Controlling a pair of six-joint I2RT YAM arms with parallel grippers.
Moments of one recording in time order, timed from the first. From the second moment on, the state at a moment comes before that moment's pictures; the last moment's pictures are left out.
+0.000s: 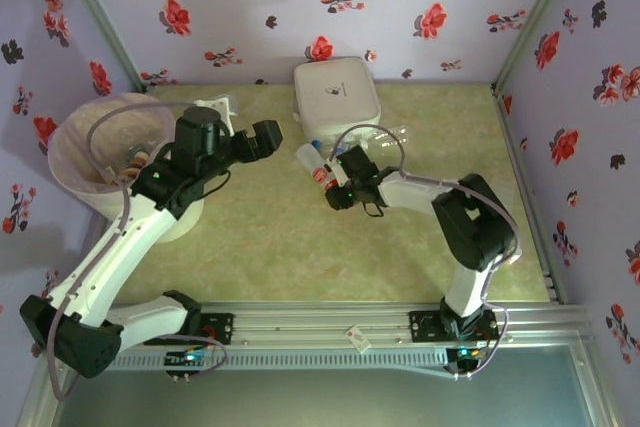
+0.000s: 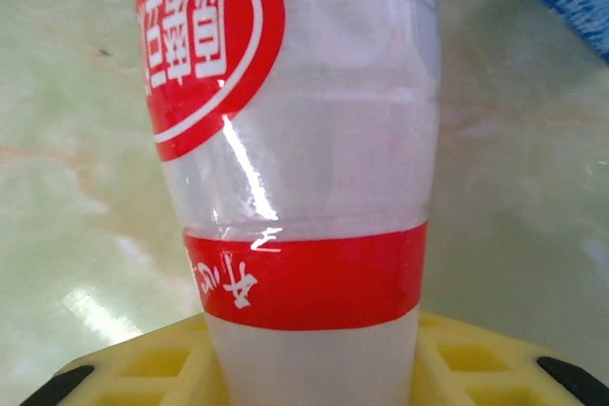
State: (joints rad) left arm -0.53 1.13 1.21 -0.51 0.01 -0.61; right arm 0.65 1.75 1.01 -0.22 -0.09 0.08
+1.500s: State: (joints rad) left arm -0.60 1.43 1.14 -0.05 0.18 -0.94; right arm 0.73 1.37 0.92 0.02 -0.27 0.32
